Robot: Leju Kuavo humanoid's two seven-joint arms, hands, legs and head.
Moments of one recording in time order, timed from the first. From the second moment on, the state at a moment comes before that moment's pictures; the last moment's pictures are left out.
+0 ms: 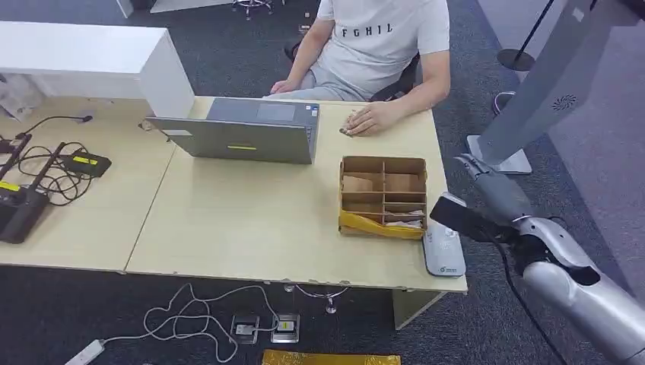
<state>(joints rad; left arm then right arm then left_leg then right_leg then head) -0.16 0.18 -1.19 -0.16 1.28 0.40 0.07 -0.58 -0.78 0.86 -1.57 0.36 -0.08 0.27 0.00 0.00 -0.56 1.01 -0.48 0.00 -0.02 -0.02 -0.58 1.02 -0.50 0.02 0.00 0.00</state>
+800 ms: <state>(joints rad) -0.16 0.17 -1.19 -0.16 1.28 0.40 0.07 -0.48 -0.65 0.86 -1.49 0.58 -0.21 0.19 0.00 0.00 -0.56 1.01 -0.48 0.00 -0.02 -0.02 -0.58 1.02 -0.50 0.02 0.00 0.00</state>
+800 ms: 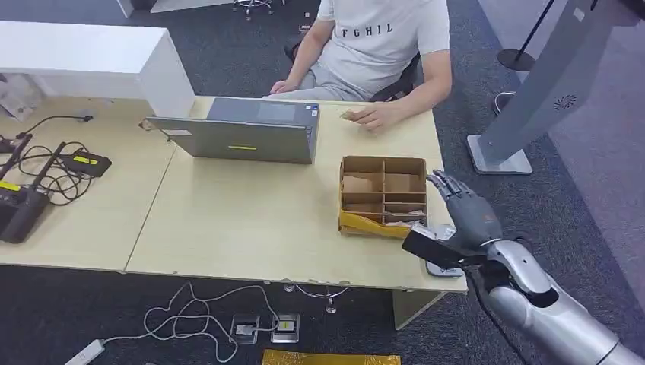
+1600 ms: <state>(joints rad) -0.16 0.17 -1.19 -0.16 1.28 0.41 0.07 -0.46 -0.52 0.84 -1.38 0.71 -0.26 0.17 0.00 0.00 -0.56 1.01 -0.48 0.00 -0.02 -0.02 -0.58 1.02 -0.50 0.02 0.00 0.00</state>
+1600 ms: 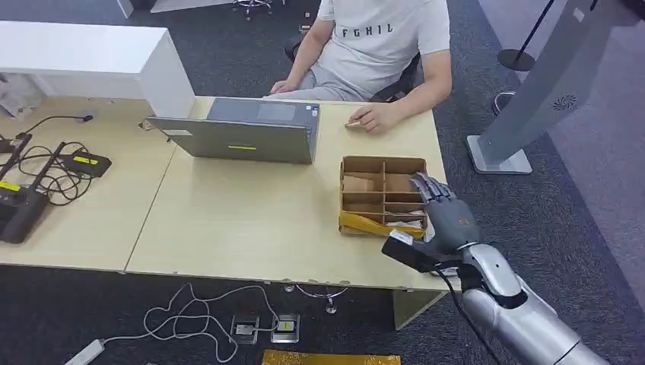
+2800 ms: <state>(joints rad) -0.16 0.17 -1.19 -0.16 1.27 0.40 0.06 -0.46 -0.44 0.79 -1.32 0.74 -0.24 0.18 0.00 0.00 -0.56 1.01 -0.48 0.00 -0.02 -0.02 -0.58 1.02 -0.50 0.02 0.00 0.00</state>
